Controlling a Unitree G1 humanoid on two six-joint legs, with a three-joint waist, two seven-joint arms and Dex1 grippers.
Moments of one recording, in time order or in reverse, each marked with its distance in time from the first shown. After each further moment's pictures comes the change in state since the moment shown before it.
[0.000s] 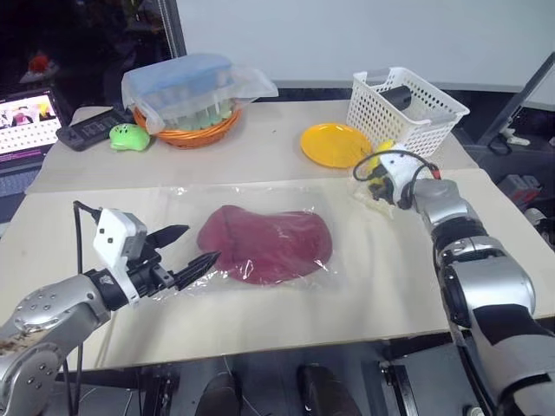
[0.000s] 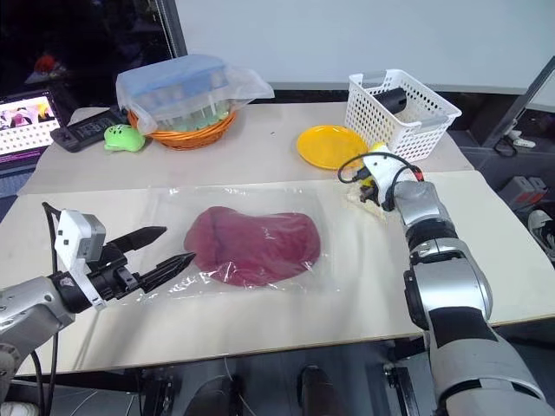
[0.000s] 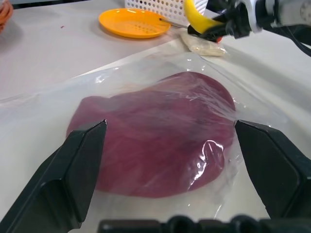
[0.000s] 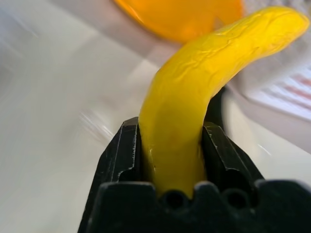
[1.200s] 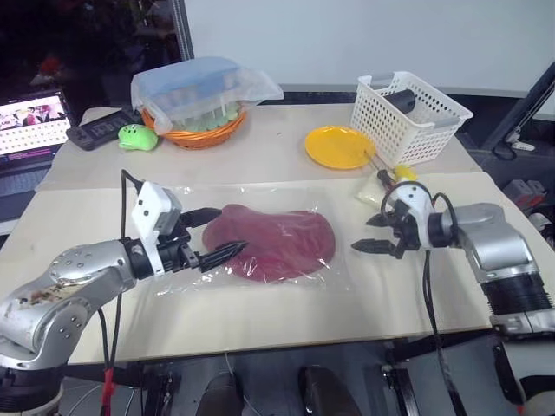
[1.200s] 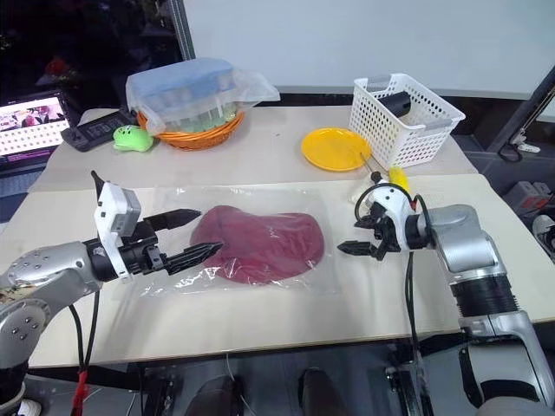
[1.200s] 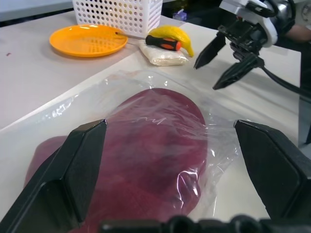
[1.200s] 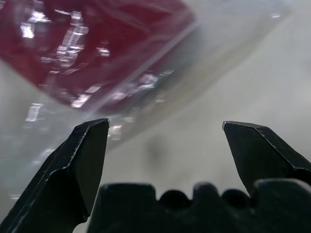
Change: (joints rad) left arm -0.294 0.041 -0.204 0.137 0.049 0.008 -0.125; right arm 0.523 -0.244 -0.045 -1.132 0.357 0.612 0.753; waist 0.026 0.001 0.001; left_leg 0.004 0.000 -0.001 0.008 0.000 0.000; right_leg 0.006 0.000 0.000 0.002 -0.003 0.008
